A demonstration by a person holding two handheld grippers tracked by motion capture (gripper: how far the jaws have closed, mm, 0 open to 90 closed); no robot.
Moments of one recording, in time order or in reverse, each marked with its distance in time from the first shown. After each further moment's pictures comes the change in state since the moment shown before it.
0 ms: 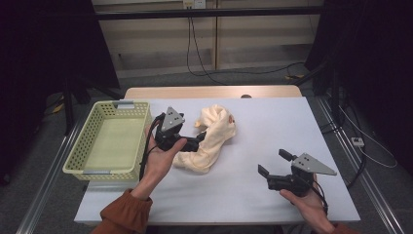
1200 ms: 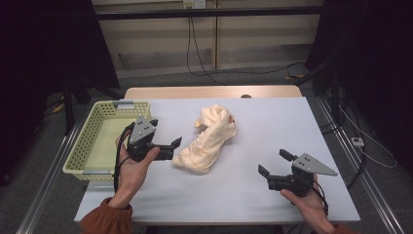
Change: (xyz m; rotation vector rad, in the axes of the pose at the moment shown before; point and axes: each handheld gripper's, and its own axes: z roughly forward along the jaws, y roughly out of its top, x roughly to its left) left arm 0.021 -0.024 -0.058 -0.009 0.078 -0.018; right arm 0.000 0.000 -0.001 0.000 -0.003 -0.001
